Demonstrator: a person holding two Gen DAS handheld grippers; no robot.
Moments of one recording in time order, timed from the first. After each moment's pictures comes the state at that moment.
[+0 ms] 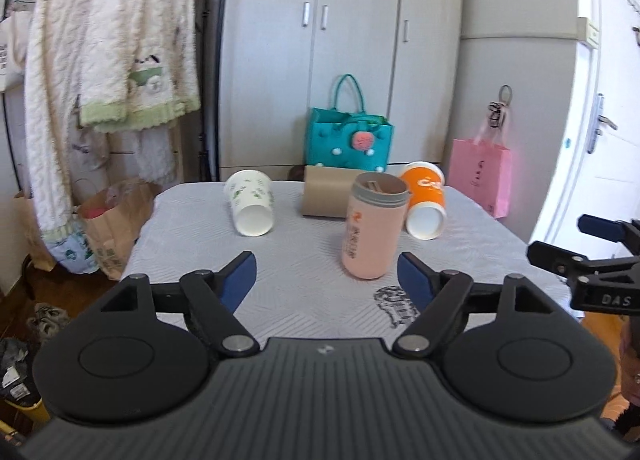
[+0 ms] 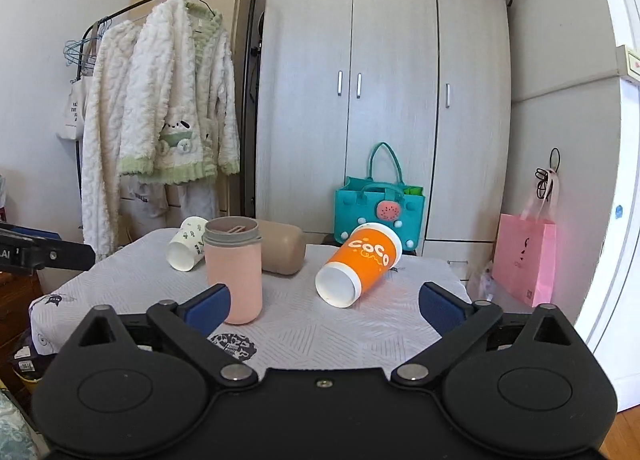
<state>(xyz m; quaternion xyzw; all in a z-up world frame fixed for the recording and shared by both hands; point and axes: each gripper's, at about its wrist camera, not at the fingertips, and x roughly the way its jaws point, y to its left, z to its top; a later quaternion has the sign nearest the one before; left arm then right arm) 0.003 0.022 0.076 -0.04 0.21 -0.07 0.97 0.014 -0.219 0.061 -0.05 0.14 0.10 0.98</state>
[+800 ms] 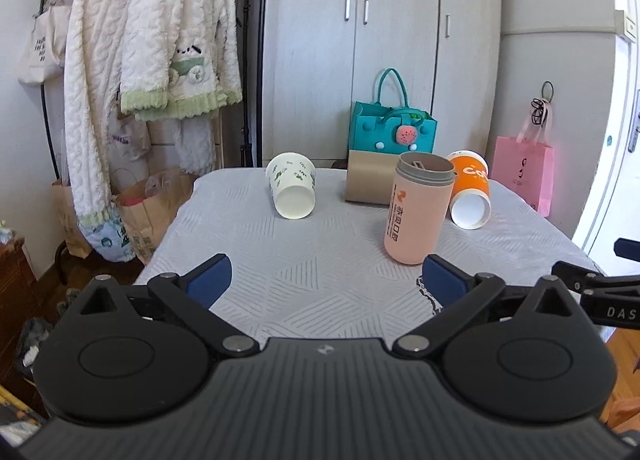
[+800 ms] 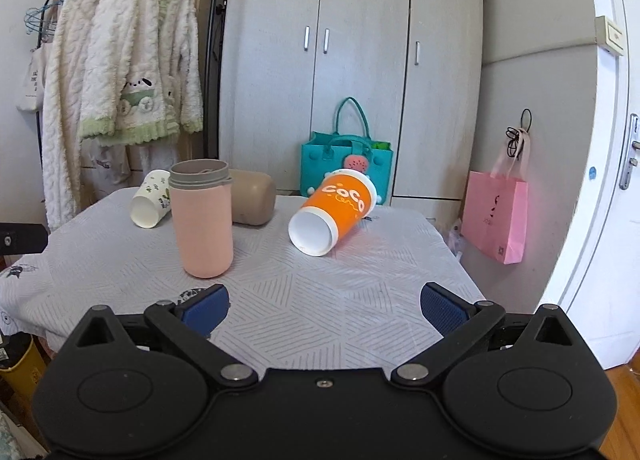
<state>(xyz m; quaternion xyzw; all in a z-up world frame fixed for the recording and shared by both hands) 0.005 0.020 0.051 -0.04 0.22 0.00 0.98 0.024 -0.207 0.036 -0.05 0.20 0.03 0.98</state>
